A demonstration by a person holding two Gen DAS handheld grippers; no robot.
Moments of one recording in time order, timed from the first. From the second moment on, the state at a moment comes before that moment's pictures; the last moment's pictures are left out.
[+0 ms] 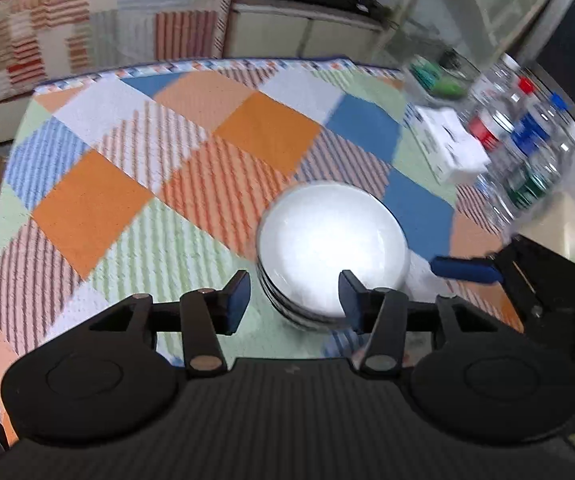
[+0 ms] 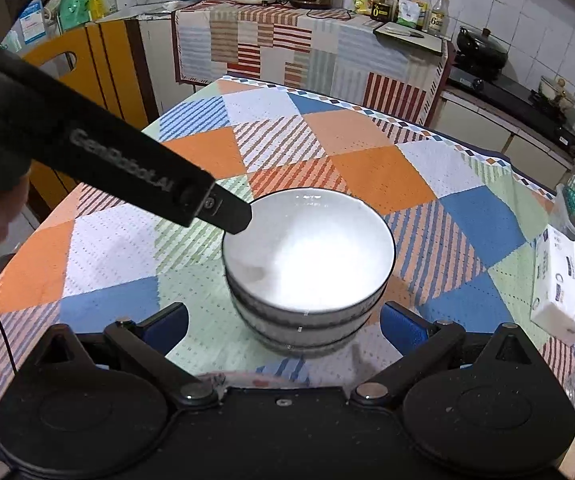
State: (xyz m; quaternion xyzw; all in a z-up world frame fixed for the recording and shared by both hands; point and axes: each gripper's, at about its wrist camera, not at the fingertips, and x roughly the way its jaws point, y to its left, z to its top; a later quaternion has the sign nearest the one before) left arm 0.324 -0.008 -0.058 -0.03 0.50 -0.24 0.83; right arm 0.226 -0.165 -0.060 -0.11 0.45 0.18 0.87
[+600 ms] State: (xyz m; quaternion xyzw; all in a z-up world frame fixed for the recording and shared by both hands) left arm 0.338 0.035 -0.078 -0.10 0.51 -0.24 0.82; right arm 0.205 -0.197 -0.077 0.04 0.44 0.14 0.88
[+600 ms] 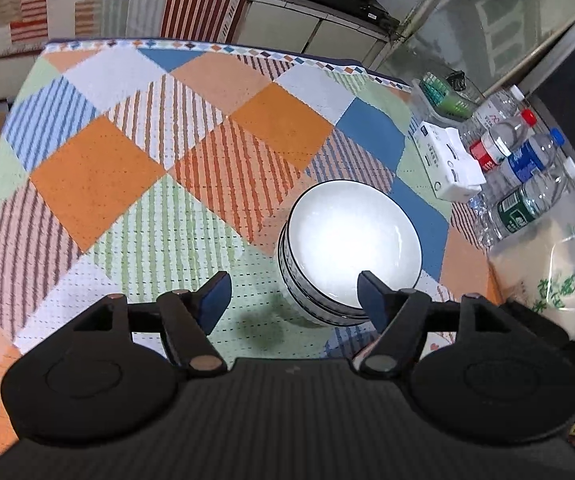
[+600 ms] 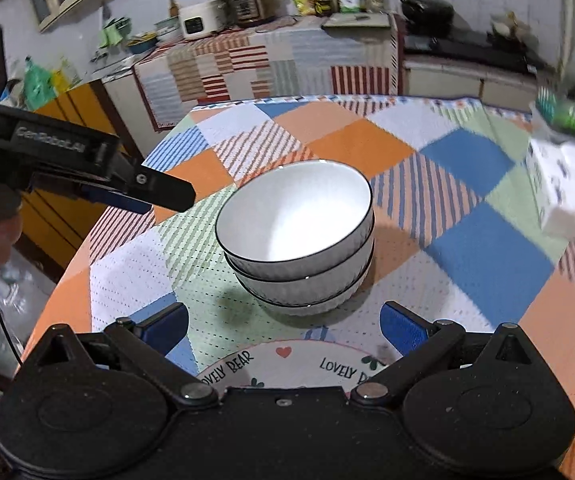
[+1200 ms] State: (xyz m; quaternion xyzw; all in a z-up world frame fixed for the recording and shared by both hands) left arm 0.359 0.020 -0.157 -0.20 0.51 -0.22 0.81; right arm 0.270 -0.186 -0.144 0.03 0.50 0.13 0.86
